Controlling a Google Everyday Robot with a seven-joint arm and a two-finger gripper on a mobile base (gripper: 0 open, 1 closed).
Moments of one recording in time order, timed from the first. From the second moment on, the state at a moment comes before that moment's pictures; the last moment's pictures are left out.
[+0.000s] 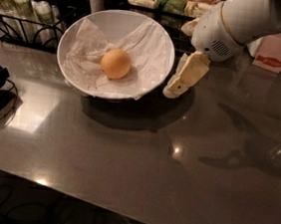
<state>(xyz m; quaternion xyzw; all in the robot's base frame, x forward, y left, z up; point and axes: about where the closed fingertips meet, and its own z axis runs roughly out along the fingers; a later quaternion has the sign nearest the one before) 0.554 -0.078 0.959 -0.61 0.71 0.10 0.33</state>
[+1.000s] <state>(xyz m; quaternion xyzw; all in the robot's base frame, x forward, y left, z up) 0.591 -0.009 0.940 -0.60 0.69 0.16 0.38</state>
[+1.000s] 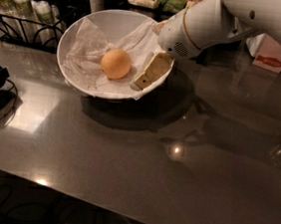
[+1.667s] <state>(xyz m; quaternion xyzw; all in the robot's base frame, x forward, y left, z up) 0.613 0.022 0.936 -0.60 0.67 0.19 0.39</state>
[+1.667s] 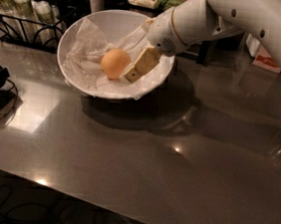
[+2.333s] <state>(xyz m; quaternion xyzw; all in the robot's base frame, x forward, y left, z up) 0.632 0.025 0.927 -0.61 0.67 0.18 0.39</state>
